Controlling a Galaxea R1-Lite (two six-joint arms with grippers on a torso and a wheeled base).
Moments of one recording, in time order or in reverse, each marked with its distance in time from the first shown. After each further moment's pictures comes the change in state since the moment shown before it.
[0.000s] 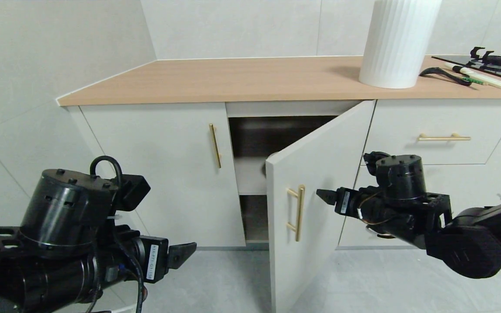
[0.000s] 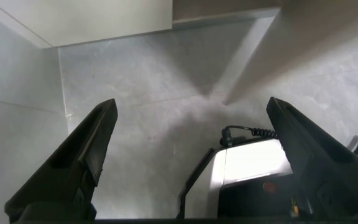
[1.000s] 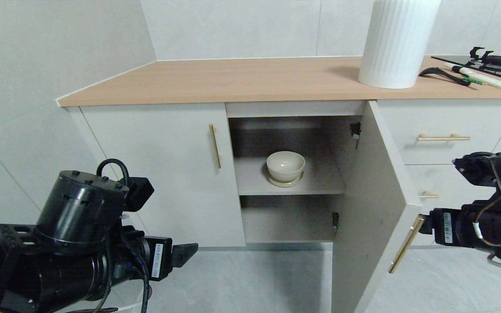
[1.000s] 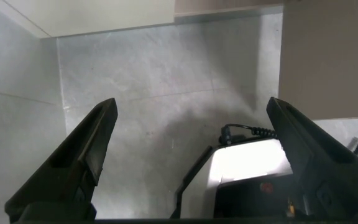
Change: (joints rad) left arm 0.007 0.033 -0.003 0.000 0.003 -0.032; right arm -0.135 -0.490 0.063 0.723 -0.051 -0.144
